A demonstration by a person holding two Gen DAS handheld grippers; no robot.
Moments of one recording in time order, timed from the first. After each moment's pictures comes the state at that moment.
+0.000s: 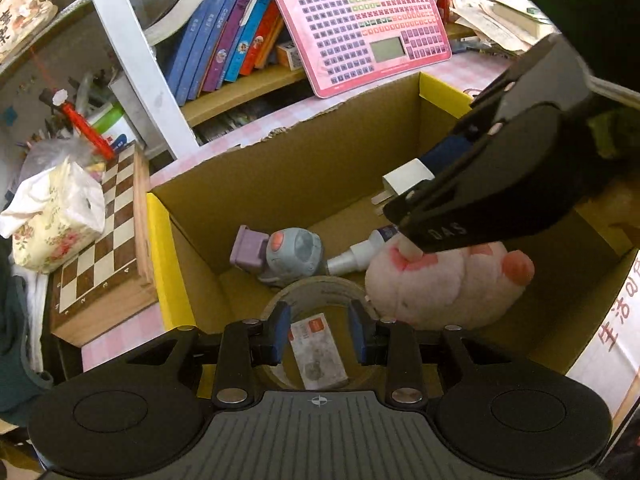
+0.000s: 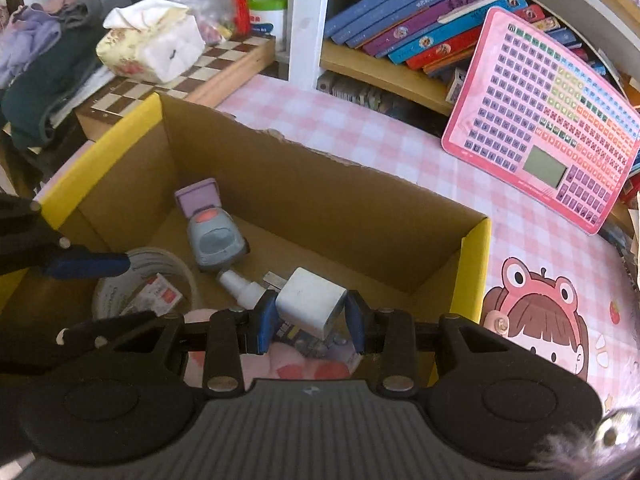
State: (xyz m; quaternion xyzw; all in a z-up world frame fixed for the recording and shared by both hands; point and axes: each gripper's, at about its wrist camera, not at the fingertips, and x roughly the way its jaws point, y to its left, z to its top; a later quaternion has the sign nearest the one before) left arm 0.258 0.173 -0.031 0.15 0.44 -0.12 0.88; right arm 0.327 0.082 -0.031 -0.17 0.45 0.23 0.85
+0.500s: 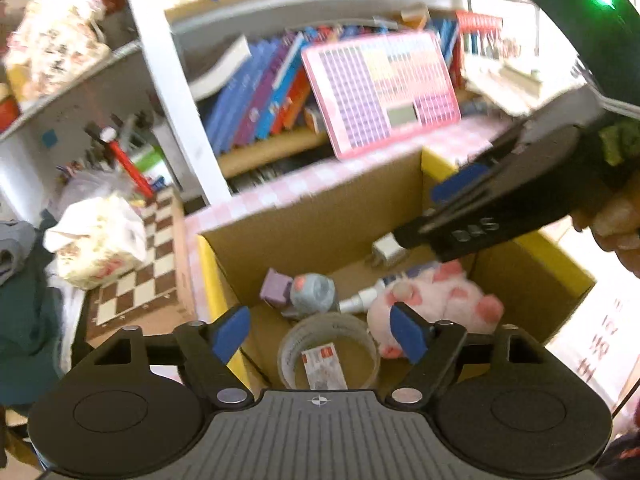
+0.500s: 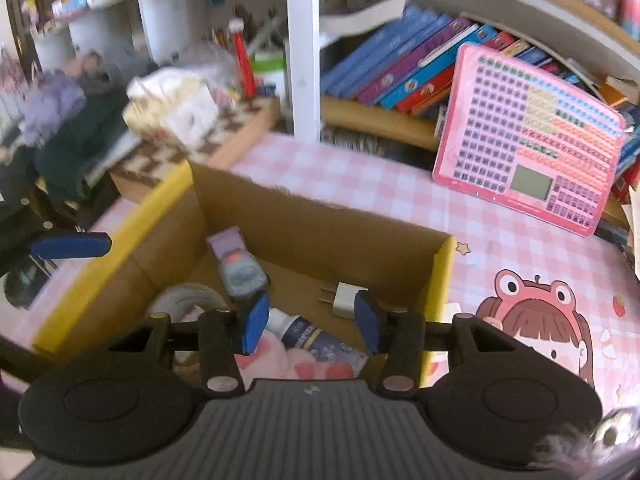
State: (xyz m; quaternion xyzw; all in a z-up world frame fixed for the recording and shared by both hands) left arm 0.214 0.182 0.018 0.12 0.35 -0.10 0.92; right arm 0.293 0.045 0.019 -0.09 0.39 0.26 0.88
